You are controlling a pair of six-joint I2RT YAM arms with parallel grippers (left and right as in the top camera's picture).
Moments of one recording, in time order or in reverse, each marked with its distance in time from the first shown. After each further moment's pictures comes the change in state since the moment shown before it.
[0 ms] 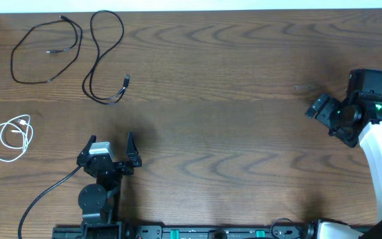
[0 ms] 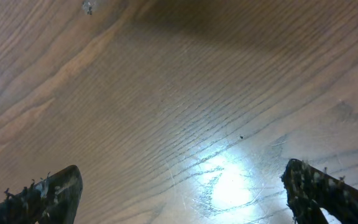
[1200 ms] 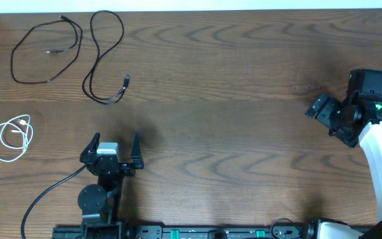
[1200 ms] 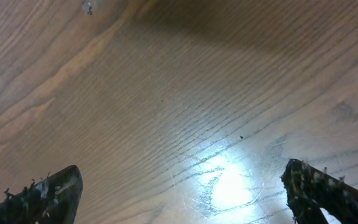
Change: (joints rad) left arm 0.000 -0.003 -0.001 0.010 0.069 0.111; right arm 0.000 0.000 0.000 0.000 0.000 0.000
